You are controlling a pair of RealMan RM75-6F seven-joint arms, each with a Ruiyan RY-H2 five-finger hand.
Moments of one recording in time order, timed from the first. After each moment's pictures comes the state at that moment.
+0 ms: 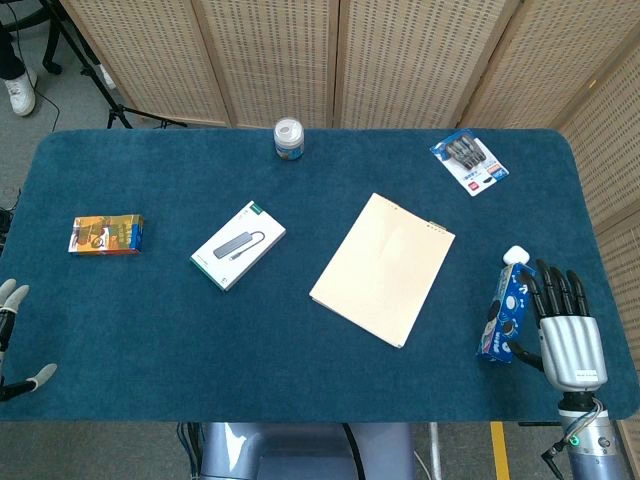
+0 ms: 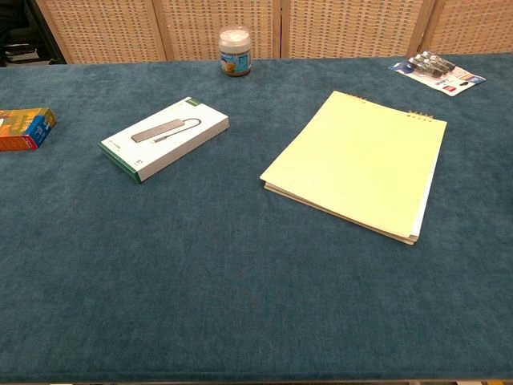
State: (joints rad) left arm 0.02 -0.97 -0.01 -1.92 1.54 1.59 0.12; right arm 0.14 -1.18 0.08 -1.76 -1.51 1.57 -0.33
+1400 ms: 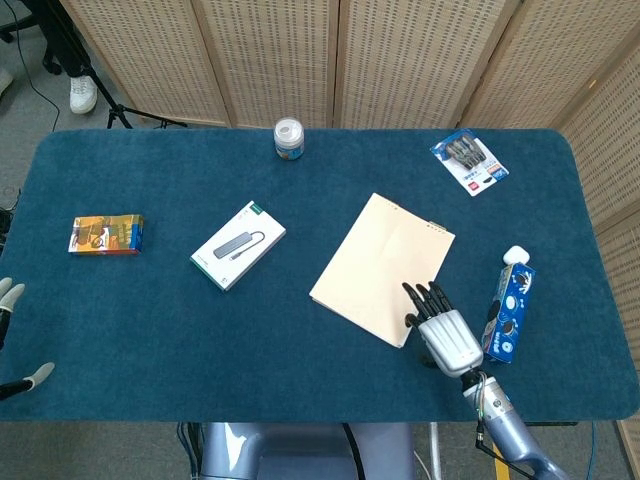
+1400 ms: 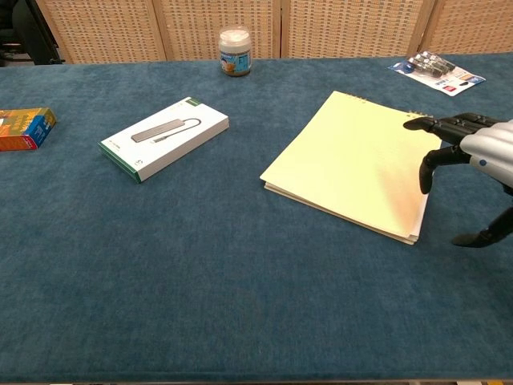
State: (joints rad) left arm 0.02 -0.95 -0.02 -1.91 1.54 1.59 0.08; right arm 0.36 -1.44 0.05 -1.58 -1.55 1.18 -0.41
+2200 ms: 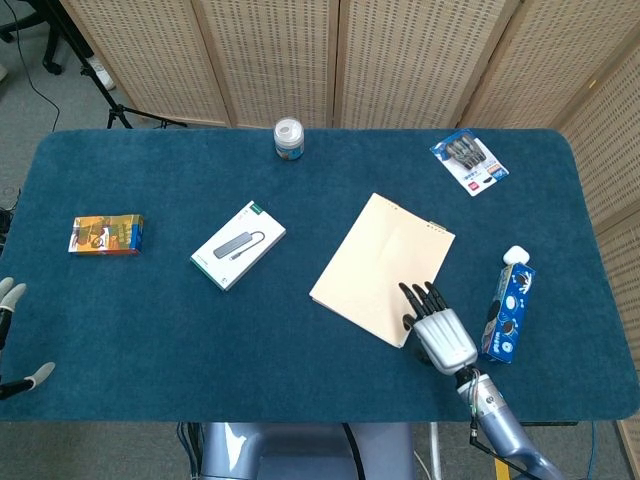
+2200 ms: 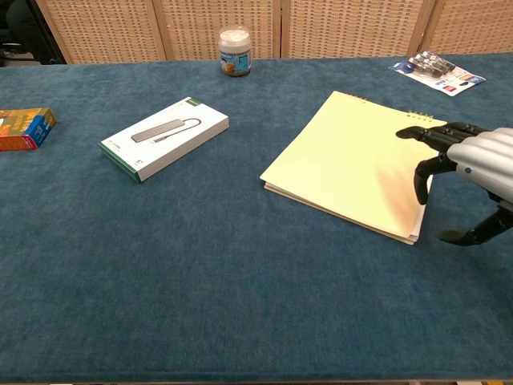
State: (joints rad) left arm 0.02 -0.95 -0.02 -1.91 1.53 1.59 0.08; right arm 0.39 -1.48 0.05 -1.55 -1.51 1.16 -0.43
